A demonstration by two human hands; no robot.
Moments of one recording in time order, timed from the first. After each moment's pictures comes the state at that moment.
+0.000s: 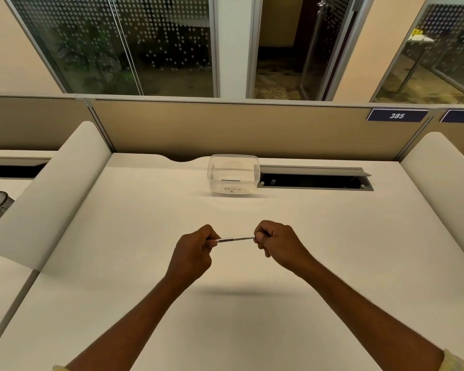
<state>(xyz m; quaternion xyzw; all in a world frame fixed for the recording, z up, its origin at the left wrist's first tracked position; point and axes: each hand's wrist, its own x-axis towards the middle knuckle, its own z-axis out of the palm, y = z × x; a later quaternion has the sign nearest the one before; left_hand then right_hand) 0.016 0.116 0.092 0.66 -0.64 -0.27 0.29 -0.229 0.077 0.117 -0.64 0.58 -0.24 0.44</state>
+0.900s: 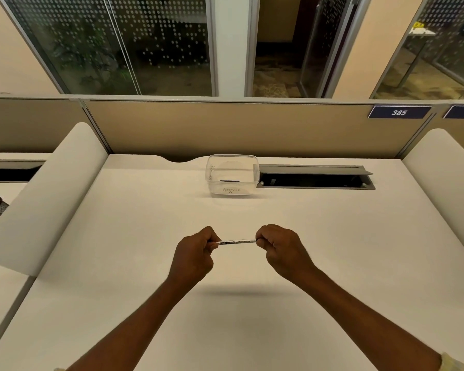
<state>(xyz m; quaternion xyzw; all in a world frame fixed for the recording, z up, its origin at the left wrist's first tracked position) 0.011 0.105 0.086 0.67 -0.64 -0.25 0.28 -0.240 0.075 0.092 -0.79 0.50 -0.27 0.20</state>
